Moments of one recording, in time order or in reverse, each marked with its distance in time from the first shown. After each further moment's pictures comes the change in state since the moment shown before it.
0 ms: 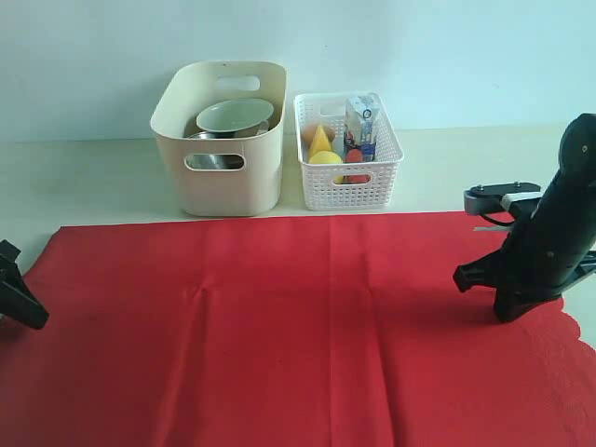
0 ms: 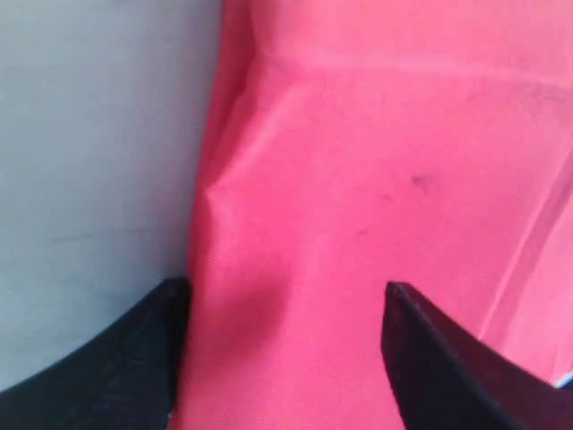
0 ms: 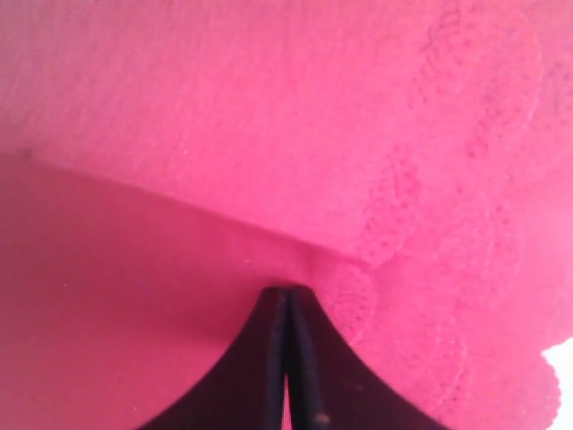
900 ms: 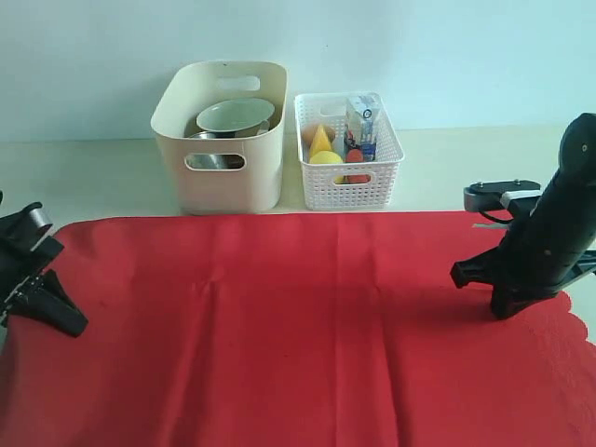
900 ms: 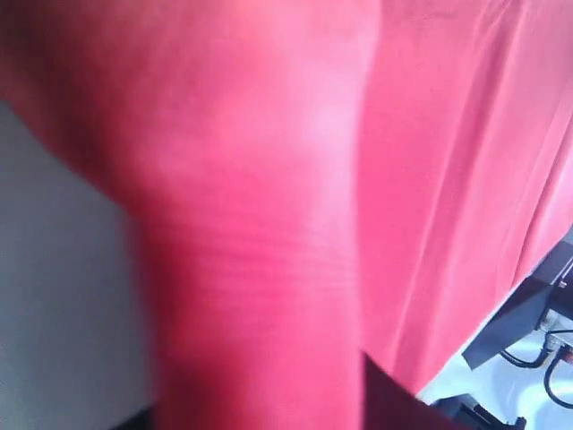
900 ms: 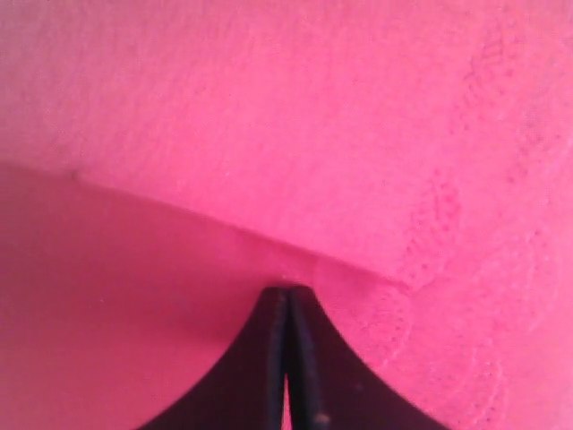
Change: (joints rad) left arm -0.111 0.106 -0.077 -0.123 0.133 0.138; right arm 0.000 0.000 0.000 0.023 -0.018 0.000
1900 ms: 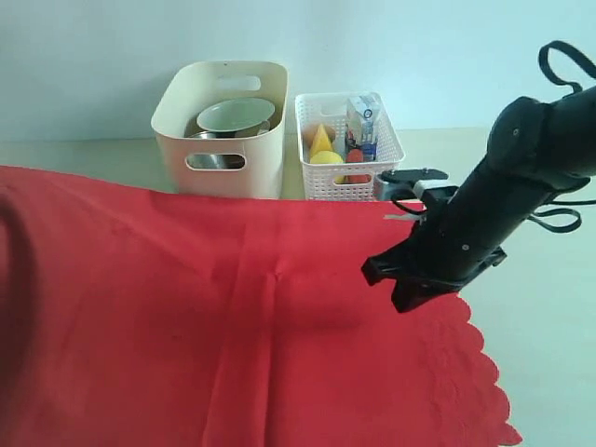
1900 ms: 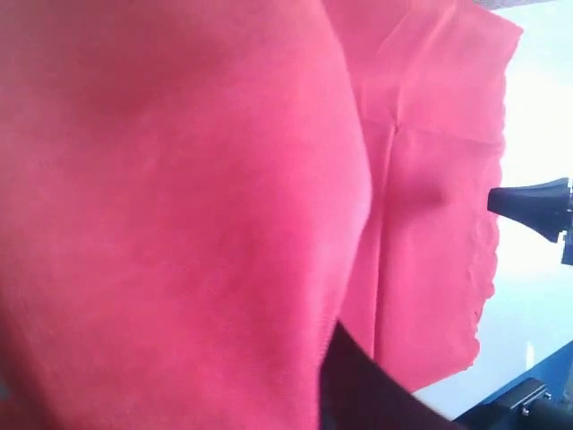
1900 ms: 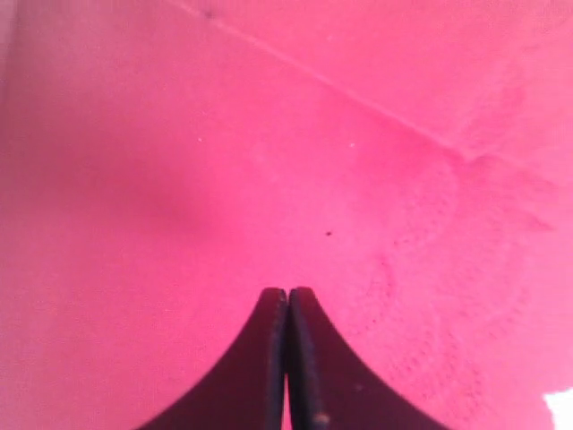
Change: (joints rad) left arm 0.139 -0.578 0.111 -0.023 0.002 -0.176; right arm 0.221 -0.046 -0.025 0.314 0.016 -0.213
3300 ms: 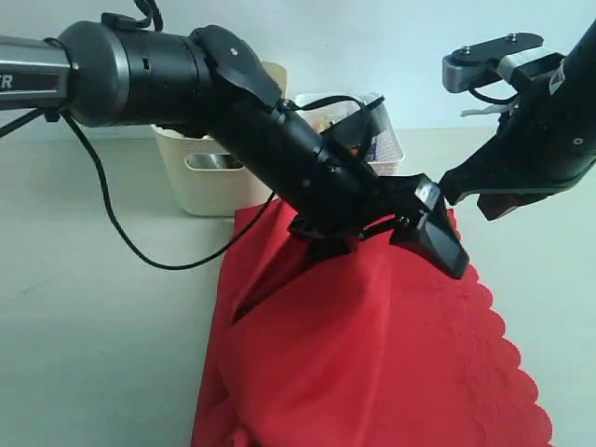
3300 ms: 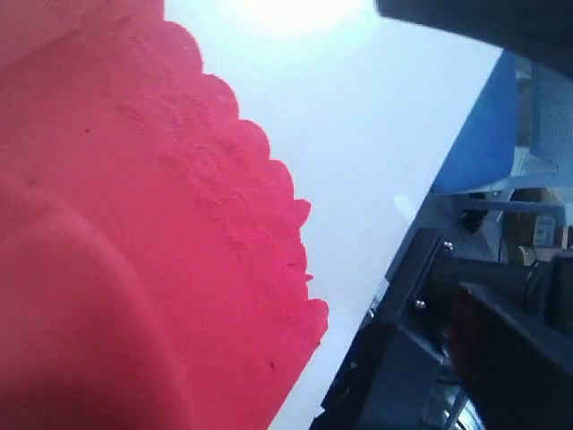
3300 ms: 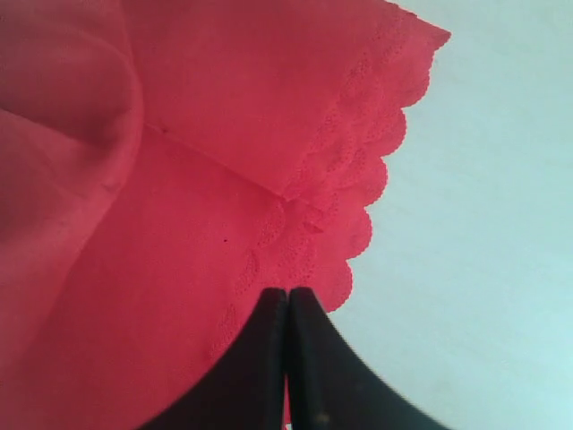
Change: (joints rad) left arm -1.037 0.482 -0.532 -0.161 -0.192 -0.147; right arm 0.002 -0.367 -0.098 -0.470 0.253 0.309
